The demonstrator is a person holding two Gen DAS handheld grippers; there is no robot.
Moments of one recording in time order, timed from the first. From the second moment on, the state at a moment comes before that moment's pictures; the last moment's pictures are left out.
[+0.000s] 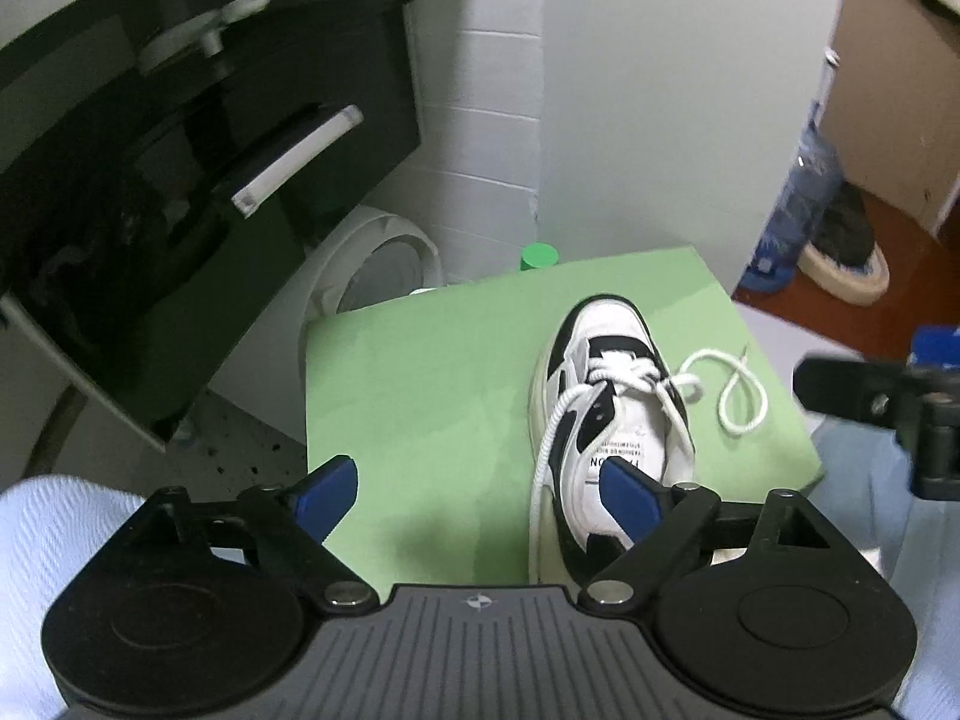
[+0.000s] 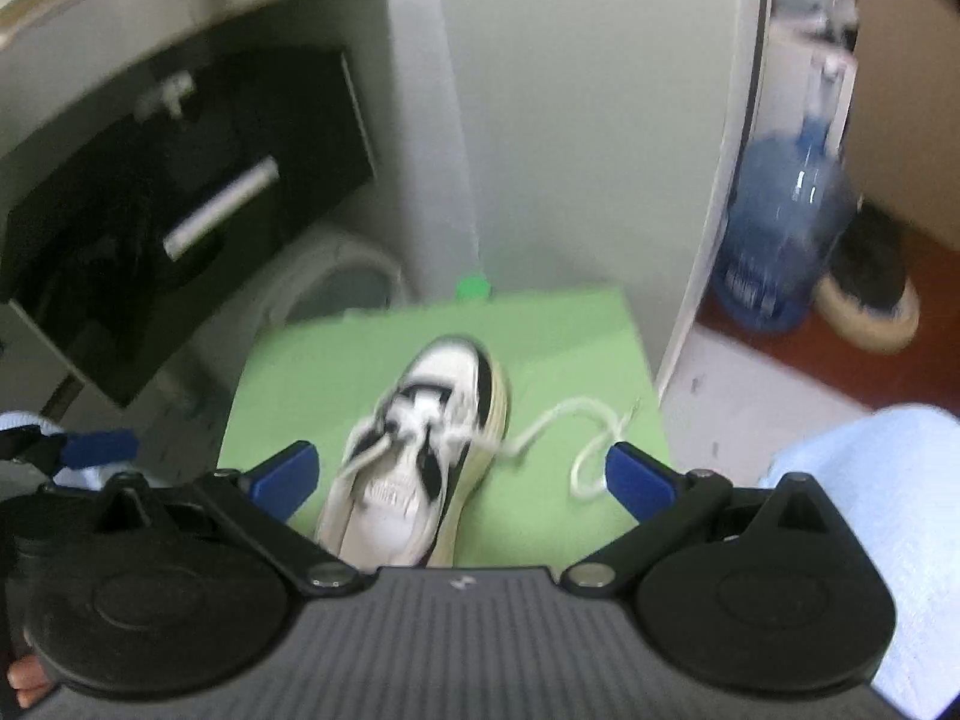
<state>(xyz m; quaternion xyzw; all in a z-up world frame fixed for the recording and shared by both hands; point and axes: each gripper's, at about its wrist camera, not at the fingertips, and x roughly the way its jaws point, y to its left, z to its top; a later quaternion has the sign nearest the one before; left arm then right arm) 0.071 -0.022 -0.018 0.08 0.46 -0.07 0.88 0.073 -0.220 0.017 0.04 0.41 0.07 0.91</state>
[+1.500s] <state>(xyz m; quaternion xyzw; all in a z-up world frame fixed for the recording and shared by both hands) 0.145 -0.043 -0.088 -0.03 0.56 -0.22 0.80 0.157 -0.247 -0.065 0.13 0.54 0.12 0.83</state>
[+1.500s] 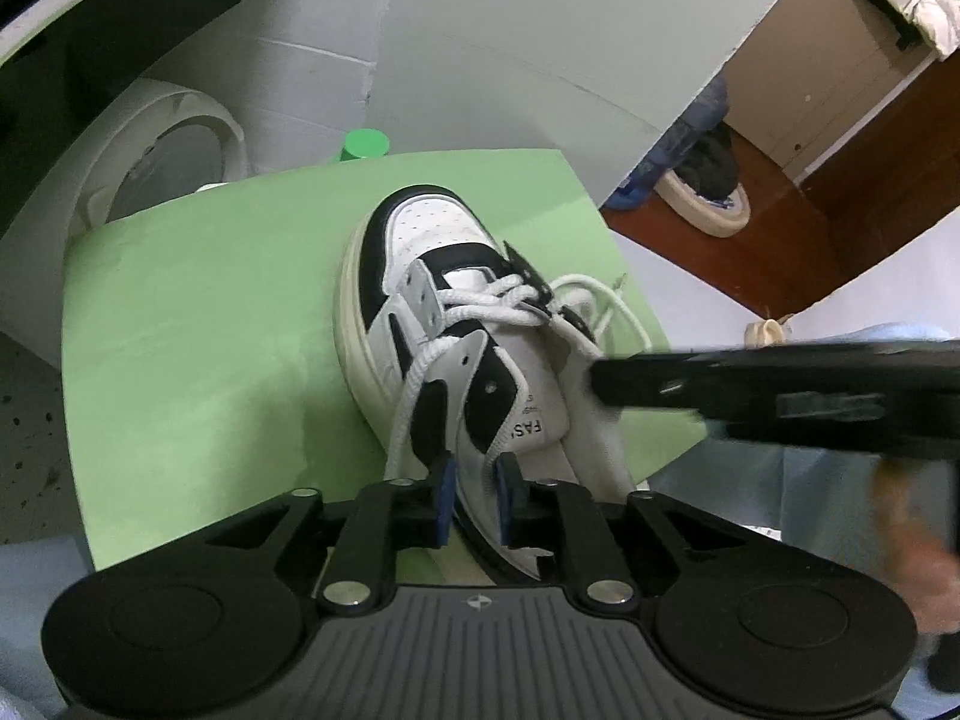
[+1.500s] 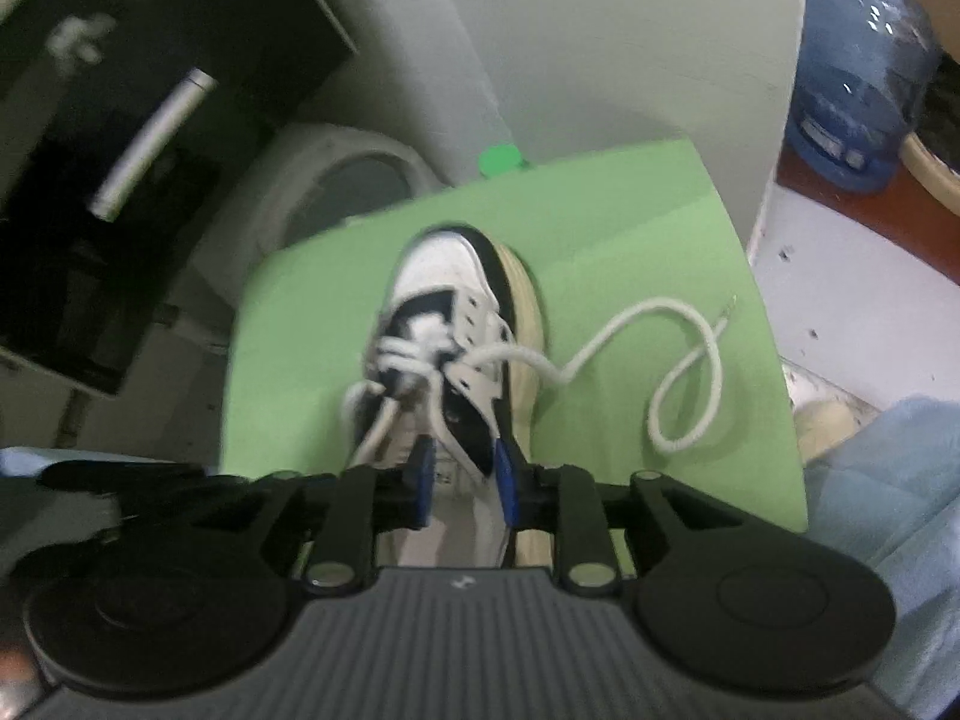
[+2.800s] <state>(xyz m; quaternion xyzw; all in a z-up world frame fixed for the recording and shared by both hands) 0.165 0.005 -0.071 -0.06 0.49 -0.08 0.86 0.256 -0.316 -0.154 0.17 0.67 0.02 0.72</state>
